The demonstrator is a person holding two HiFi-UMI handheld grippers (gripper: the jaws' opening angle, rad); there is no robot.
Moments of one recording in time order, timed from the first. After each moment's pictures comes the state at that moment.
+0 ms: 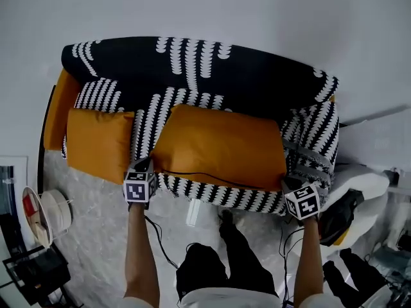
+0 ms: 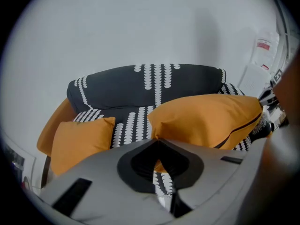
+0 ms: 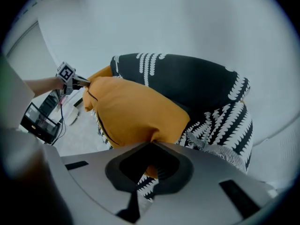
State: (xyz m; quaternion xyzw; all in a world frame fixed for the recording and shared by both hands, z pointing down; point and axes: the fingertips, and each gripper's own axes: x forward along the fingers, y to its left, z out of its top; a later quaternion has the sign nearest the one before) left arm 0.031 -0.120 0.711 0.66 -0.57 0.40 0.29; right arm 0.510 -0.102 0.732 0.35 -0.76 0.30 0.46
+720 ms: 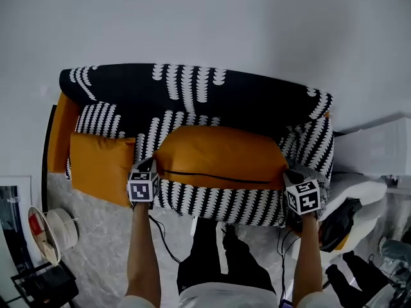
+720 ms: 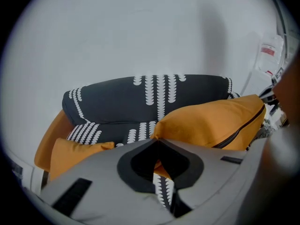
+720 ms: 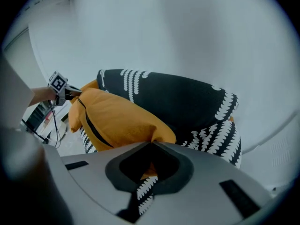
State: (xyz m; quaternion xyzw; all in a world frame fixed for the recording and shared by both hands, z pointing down) left arm 0.026 -0.221 0.685 0.67 -0.57 0.39 0.28; right arm 0.505 -0.205 0.690 0.42 -0.75 0.30 0.41
